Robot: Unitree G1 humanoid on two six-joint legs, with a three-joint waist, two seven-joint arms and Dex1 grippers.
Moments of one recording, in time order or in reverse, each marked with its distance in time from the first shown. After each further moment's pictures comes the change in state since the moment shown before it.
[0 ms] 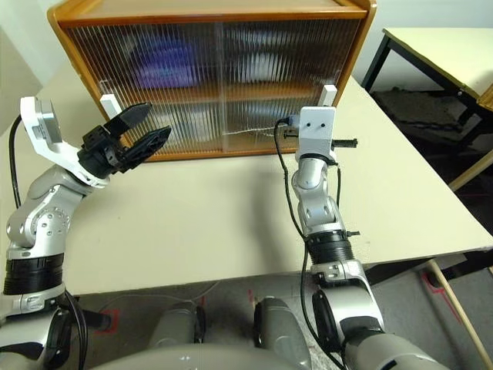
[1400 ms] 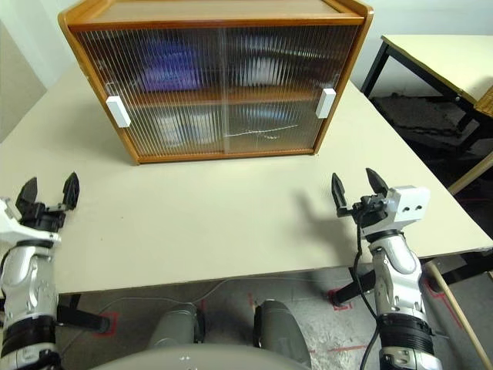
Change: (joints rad) left arm 0.331 -0.121 0.301 0.441 0.342 -0.656 0.452; right arm 0.471 -0.217 -0.270 0.035 0.562 -0.418 0.842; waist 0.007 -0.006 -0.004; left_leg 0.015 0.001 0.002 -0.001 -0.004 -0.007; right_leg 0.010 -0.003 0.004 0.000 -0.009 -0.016
